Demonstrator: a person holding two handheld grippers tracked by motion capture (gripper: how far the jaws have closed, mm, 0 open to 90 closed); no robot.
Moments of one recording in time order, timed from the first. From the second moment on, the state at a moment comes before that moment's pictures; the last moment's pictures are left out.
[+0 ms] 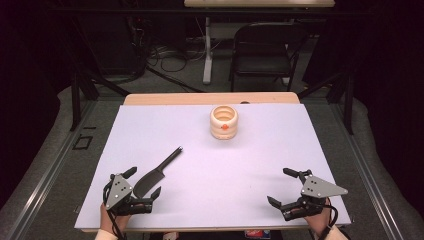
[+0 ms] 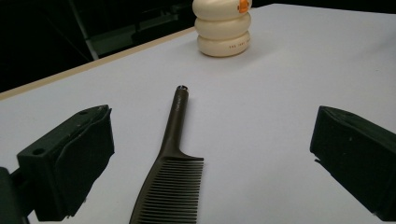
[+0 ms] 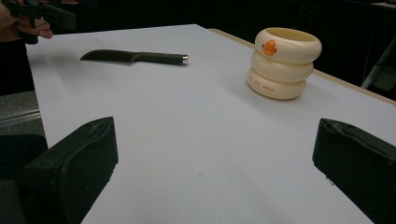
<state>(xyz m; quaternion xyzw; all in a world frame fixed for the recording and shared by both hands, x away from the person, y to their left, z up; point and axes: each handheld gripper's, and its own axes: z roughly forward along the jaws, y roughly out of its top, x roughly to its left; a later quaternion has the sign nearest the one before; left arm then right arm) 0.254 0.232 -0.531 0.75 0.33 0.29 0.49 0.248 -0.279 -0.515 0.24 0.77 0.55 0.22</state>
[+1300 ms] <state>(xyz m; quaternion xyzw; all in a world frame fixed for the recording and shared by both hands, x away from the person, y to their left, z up) 0.300 0.198 -0.524 0.78 0.34 0.26 0.46 0.251 -0.278 -0.516 0.25 0.77 0.54 0.21</state>
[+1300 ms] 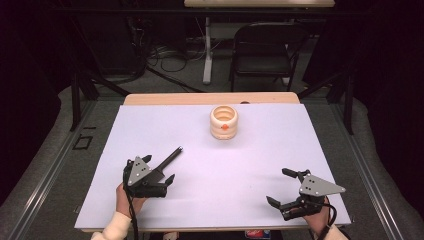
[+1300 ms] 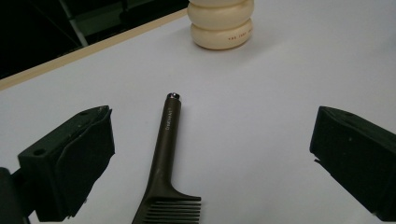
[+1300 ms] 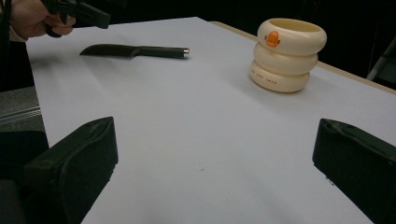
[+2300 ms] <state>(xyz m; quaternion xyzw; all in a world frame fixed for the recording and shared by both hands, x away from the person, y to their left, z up) 0.339 0.187 -0.518 0.80 0.33 0.26 0.43 0.252 -0.278 -0.517 0.25 0.78 0.54 0.21</state>
